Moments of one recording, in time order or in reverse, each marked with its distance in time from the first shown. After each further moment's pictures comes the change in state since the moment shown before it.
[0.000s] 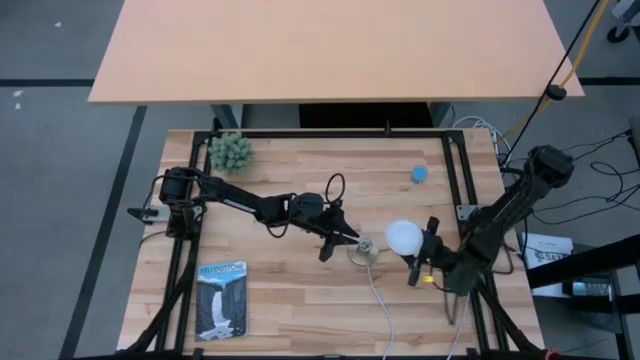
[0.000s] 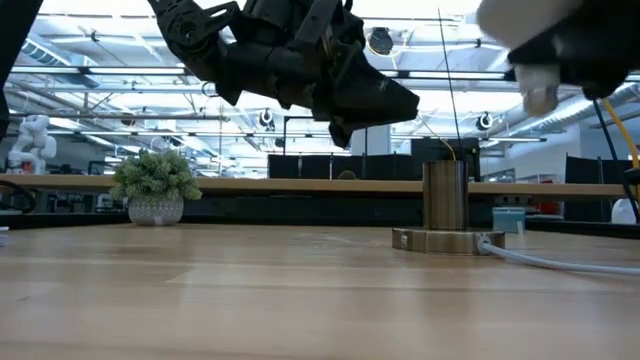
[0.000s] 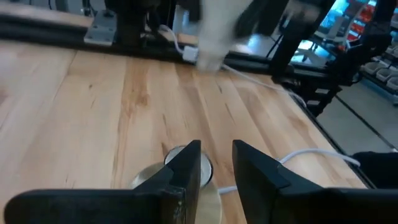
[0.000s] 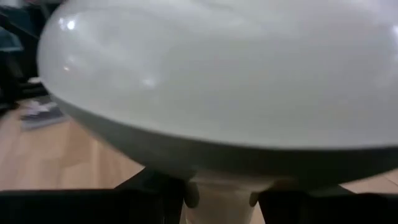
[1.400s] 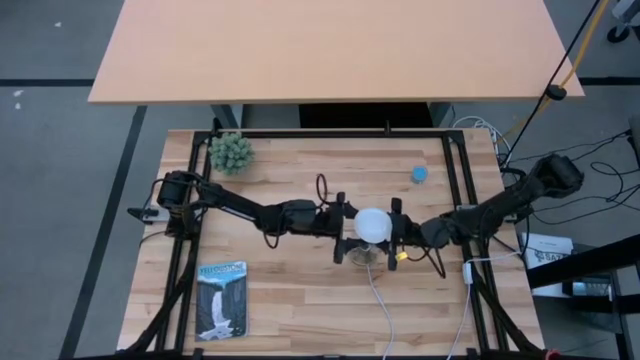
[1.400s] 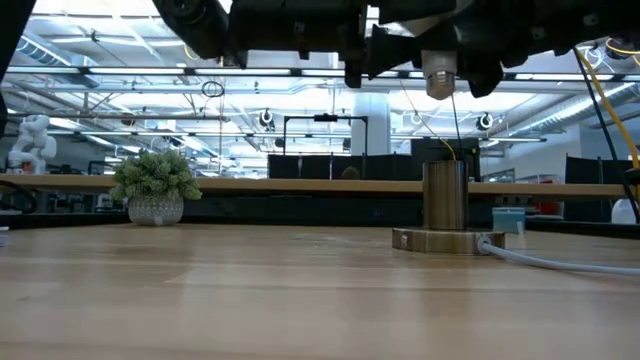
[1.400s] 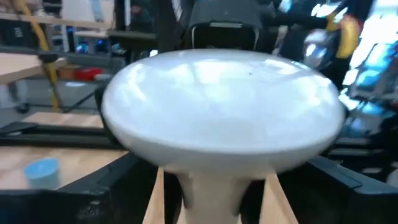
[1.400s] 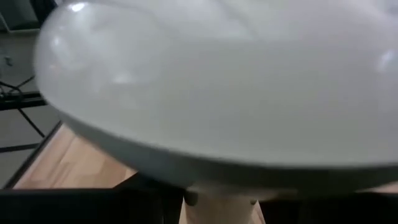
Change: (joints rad) left arm -0.088 -0.001 0.074 0.221 -0.308 0.087; right arm -0.470 0.017 0.000 0.436 -0.716 -0.474
